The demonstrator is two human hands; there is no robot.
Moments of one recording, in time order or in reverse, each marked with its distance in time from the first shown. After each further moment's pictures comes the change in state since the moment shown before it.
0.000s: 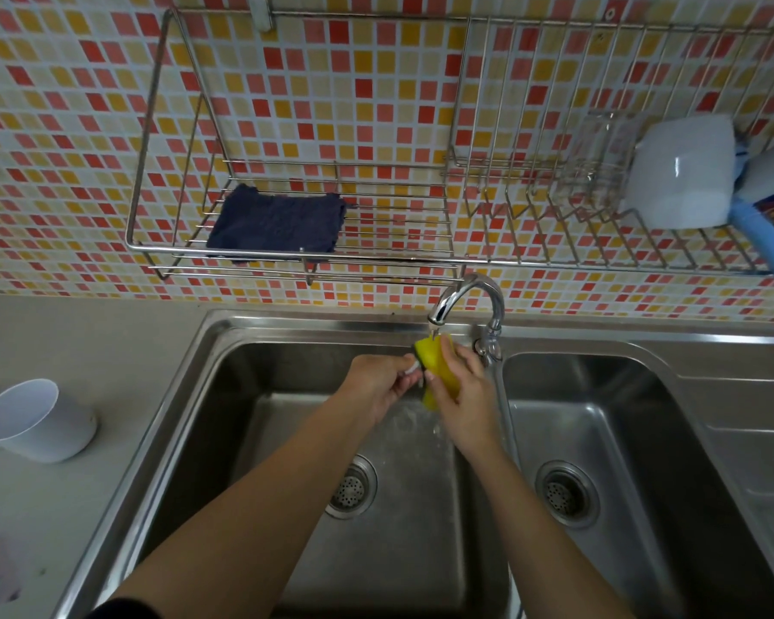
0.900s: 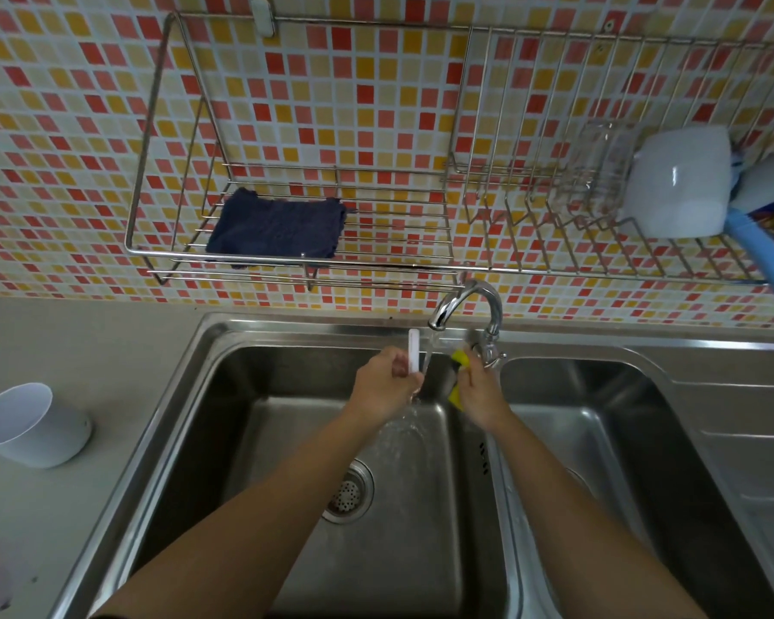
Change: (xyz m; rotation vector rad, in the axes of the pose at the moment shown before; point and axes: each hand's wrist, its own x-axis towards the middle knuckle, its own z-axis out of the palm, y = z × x) left_hand 0.003 -0.013 -0.008 0.676 0.039 0.396; right_hand 0.038 0.041 -0.010 -0.129 -0.239 0.312
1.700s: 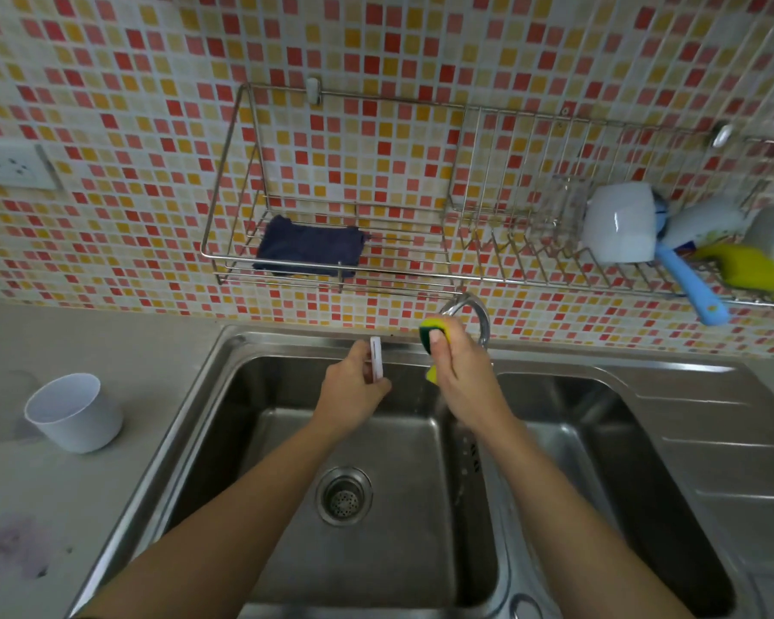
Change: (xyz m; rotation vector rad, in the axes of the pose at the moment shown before) left_hand -0.064 0.002 -0.057 0.171 0.138 0.260; right_hand -0.107 -0.134 -0.042 -0.051 0.202 -0.495
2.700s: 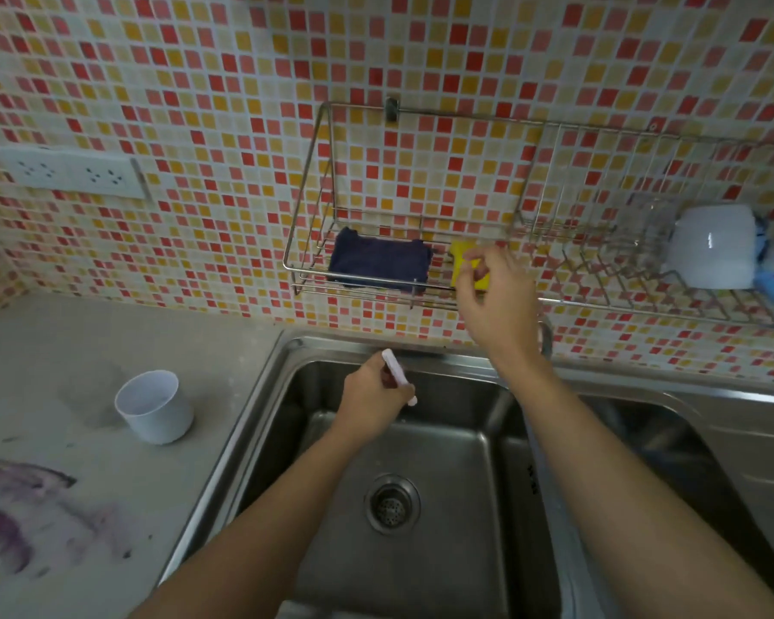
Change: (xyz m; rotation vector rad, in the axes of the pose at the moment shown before) left_hand -0.007 -0.016 -0.056 -0.168 0.011 -0.131; right_hand 0.089 -0.062 0.017 -0.114 0.371 -0.188
